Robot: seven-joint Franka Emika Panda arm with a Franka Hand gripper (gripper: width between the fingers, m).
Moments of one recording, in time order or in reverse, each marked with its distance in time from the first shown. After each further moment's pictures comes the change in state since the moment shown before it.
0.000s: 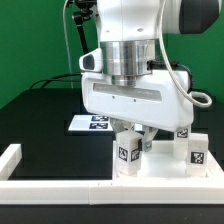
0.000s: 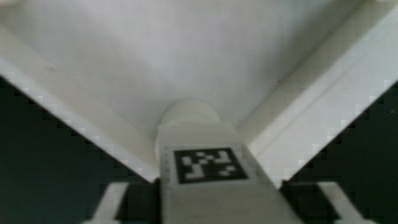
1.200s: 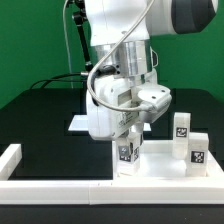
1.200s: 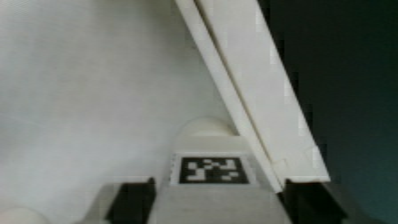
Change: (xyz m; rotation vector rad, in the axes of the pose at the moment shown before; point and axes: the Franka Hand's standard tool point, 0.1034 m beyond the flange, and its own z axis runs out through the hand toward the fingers) arm 0.004 -0.001 0.003 0.055 -0.060 1.071
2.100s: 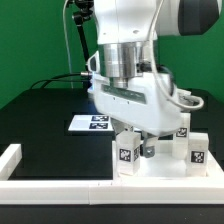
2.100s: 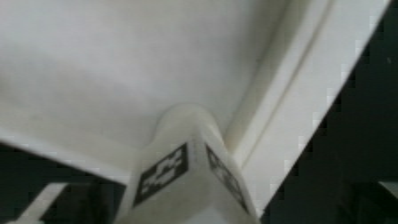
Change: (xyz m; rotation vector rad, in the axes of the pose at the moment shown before) arm -0.003 0.000 -0.001 -0.030 0.059 -1.051
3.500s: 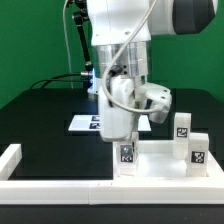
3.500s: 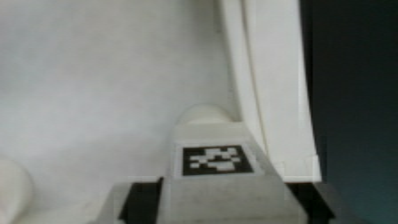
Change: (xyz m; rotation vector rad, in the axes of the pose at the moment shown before) arm 0.003 0.005 0.001 0.003 -0.046 0.922
